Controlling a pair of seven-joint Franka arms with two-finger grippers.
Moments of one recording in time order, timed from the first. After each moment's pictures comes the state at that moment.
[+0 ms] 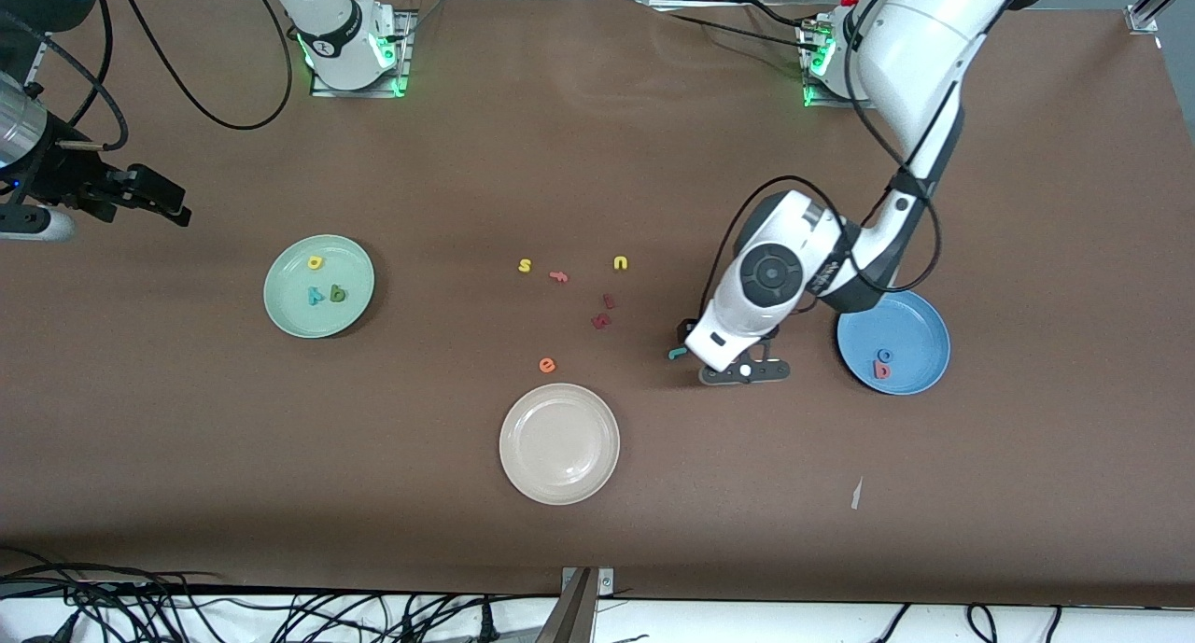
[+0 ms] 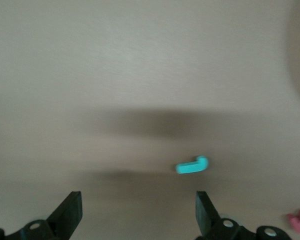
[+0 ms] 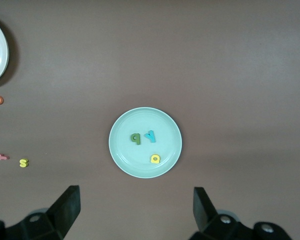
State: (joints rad) left arm -0.30 0.73 -0.25 -1.51 0.16 2.16 -0.71; right arm 0.00 -0.02 -0.01 -1.74 0.02 1.72 0.05
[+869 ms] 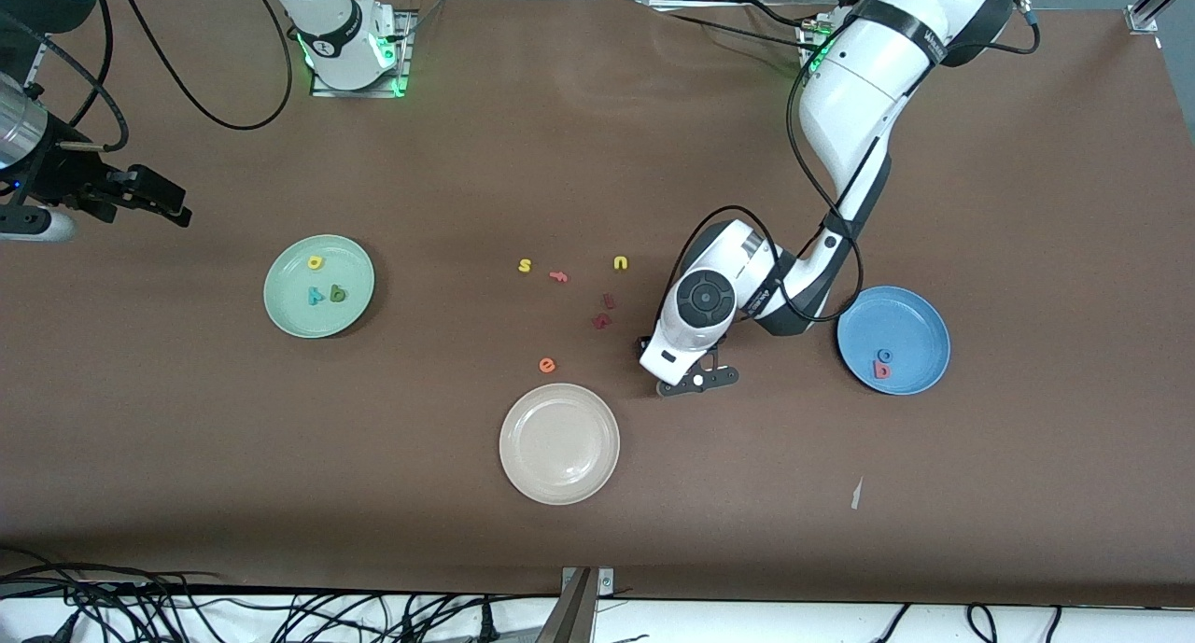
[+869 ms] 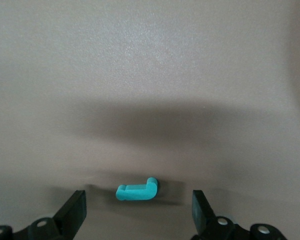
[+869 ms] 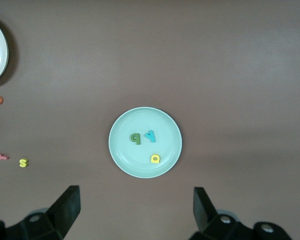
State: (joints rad) left arm -0.38 0.91 -0.23 -1.35 0.16 2.17 -0.84; right arm 0.00 -0.02 -0.01 -1.74 0.02 1.72 0.05
